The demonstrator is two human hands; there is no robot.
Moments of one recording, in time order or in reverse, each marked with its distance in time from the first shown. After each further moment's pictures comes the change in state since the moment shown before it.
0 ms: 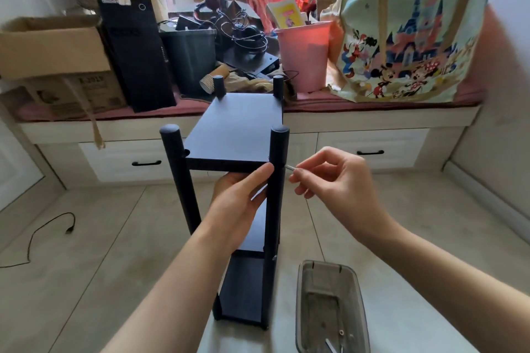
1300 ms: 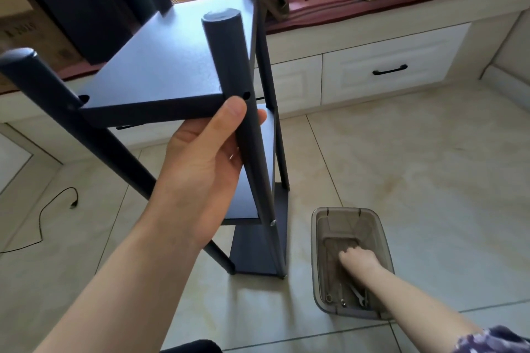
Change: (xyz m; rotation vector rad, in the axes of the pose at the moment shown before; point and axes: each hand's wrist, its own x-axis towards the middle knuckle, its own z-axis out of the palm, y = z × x) left_hand 0.004 -0.016 0.009 0.117 -0.001 0.046; right_hand -0.110 0.401 0.012 -1.316 -0.984 0.589
